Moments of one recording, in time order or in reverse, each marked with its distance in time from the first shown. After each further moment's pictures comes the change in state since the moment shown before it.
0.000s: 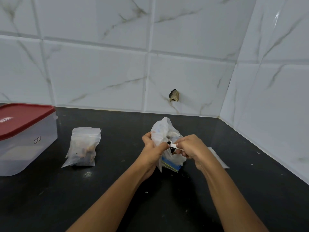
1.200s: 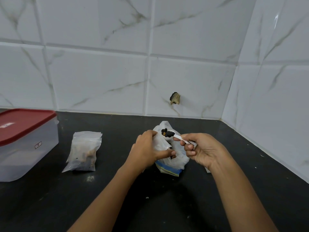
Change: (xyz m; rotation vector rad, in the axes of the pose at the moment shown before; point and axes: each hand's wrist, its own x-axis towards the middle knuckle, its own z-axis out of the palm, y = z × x) left_hand 0.009 0.018 -0.023 0.968 0.045 0.198; right_hand -0.024 -0.009 -0.020 0.719 -0.202 -0.010
